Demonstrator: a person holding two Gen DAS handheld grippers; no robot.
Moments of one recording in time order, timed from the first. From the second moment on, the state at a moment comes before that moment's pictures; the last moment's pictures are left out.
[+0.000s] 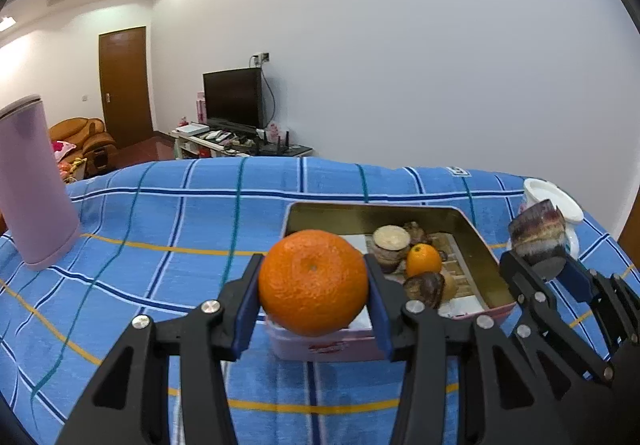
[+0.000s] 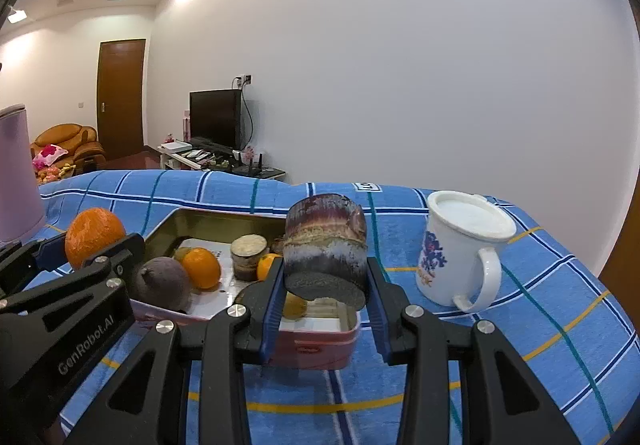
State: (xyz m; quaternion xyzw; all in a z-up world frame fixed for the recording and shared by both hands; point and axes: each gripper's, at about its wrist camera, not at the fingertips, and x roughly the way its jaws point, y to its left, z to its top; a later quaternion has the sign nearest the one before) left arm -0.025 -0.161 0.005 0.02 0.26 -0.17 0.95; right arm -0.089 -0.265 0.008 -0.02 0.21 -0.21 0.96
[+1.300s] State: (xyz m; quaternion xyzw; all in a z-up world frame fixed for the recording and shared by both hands) left arm 0.053 -0.194 -0.008 -0.02 0.31 -0.21 0.93; right arm 0.021 -0.302 -0.012 -0.02 0.31 -0.15 0.94
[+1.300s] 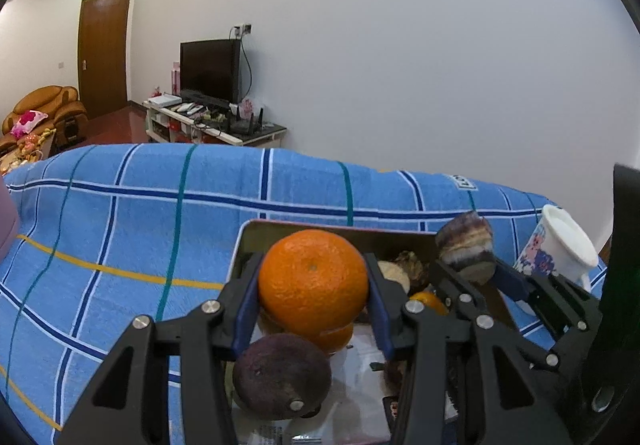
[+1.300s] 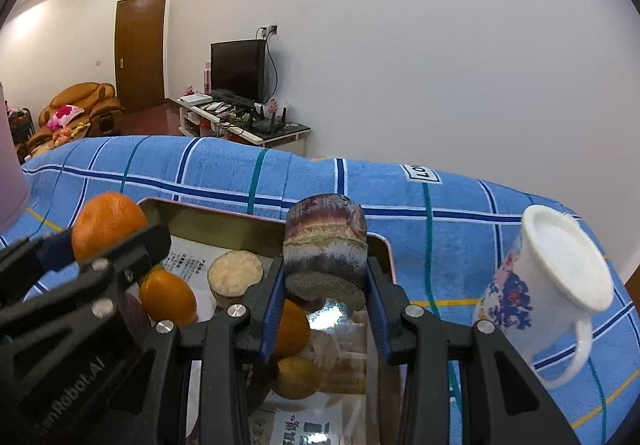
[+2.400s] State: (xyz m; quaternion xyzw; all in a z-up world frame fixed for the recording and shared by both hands) left arm 0.033 -0.184 -0.002 0.01 0.29 -0.19 0.94; right arm -0.026 -0.289 0.000 -0.03 0.28 -0.11 0.95
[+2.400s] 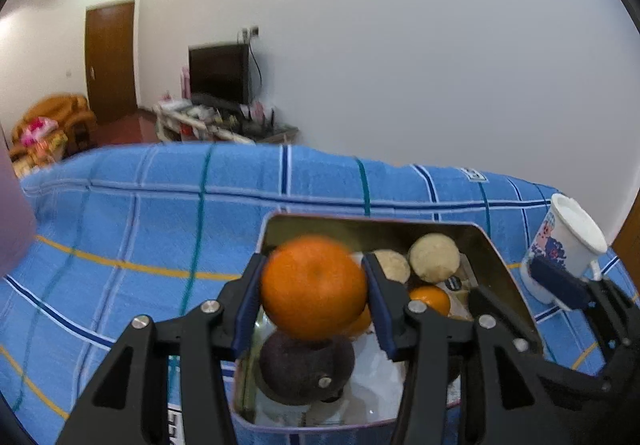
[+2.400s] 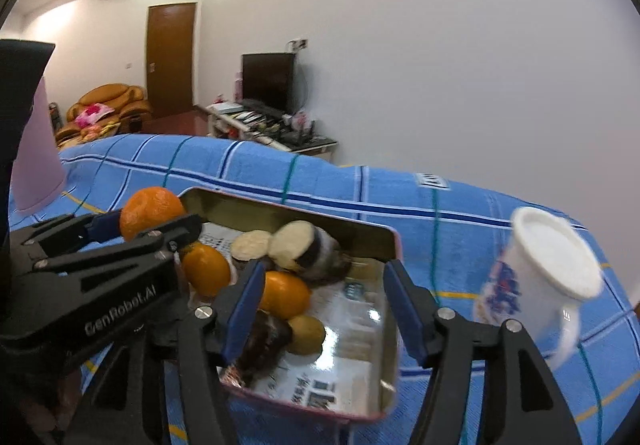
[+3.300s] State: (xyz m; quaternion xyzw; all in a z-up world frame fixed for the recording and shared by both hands) left arm -0.029 -0.149 0.007 0.05 0.19 -0.13 0.97; right arm -0.109 -0.283 0.027 0.07 0.08 -0.19 0.98
